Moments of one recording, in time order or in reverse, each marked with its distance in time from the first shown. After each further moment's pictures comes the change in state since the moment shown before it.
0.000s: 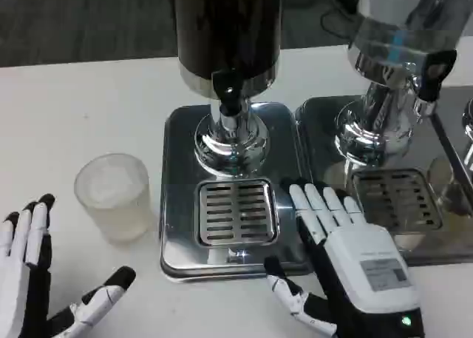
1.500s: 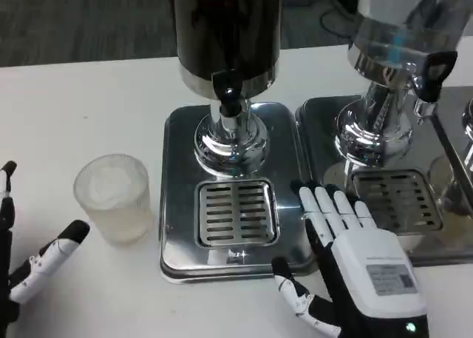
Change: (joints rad) left arm -0.372 0.082 0.106 0.613 -0.356 -0.415 -0.010; right arm 0.041 0.042 -0.009 -0.032 -0.044 0.056 0.005
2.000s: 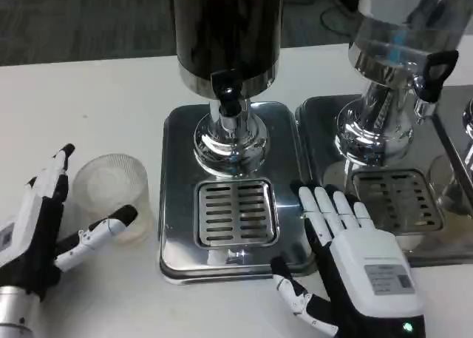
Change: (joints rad) left arm -0.263 0.046 -0.179 0.289 0.049 -0.037 0.006; right arm -0.006 0.020 0.001 0.022 0.002 0.005 -0.009
